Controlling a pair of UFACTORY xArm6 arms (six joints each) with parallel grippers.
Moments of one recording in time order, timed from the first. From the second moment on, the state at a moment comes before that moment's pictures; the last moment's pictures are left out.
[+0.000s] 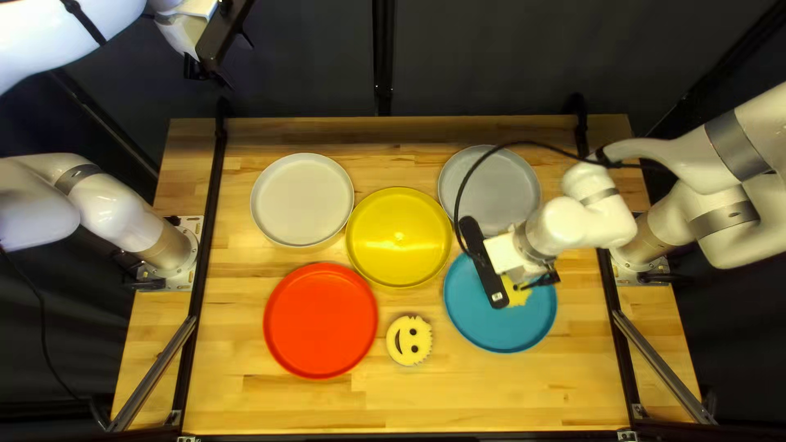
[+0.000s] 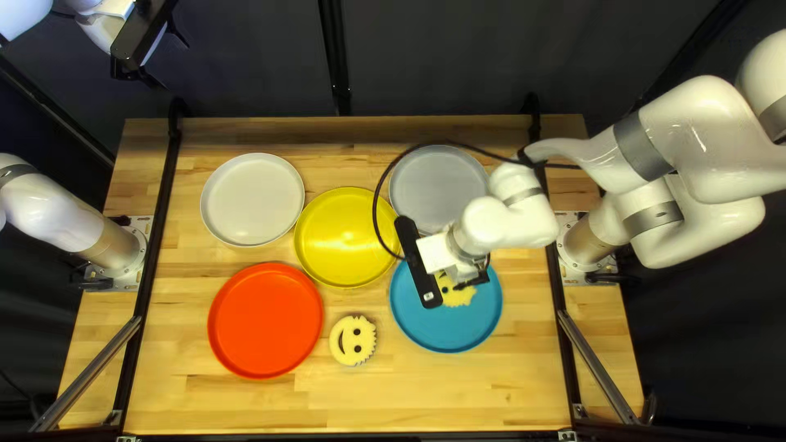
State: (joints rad) left arm 0.97 -0.67 -0.83 -0.21 1.34 1.42; right arm 0.40 -0.22 -0.40 -0.19 0.55 0.17
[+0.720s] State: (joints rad) left arm 0.97 -0.67 -0.83 -0.21 1.34 1.42; right arm 0.24 -0.38 -0.25 -0.18 0.52 -0.09
